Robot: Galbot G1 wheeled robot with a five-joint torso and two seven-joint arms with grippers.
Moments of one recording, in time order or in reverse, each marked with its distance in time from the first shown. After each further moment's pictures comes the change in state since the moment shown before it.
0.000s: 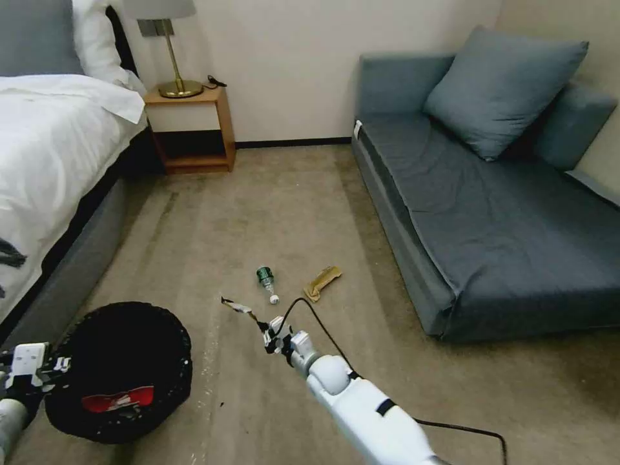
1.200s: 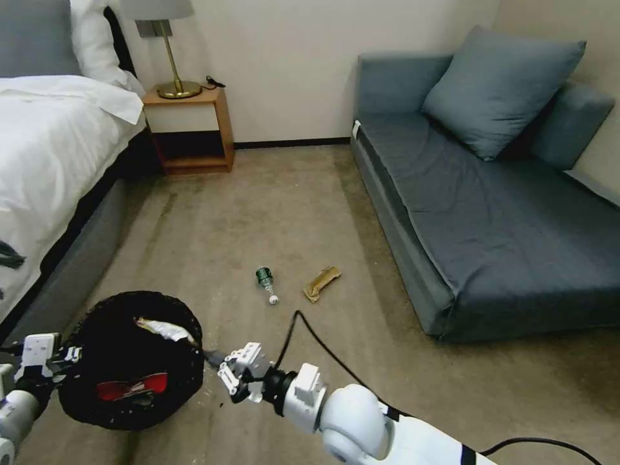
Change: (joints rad) left arm -0.003 -0.016 0.005 -0.065 -0.015 0.007 -0.003; right arm -0.036 -0.249 -0.333 0.646 0.118 -0.177 0.007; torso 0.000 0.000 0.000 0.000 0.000
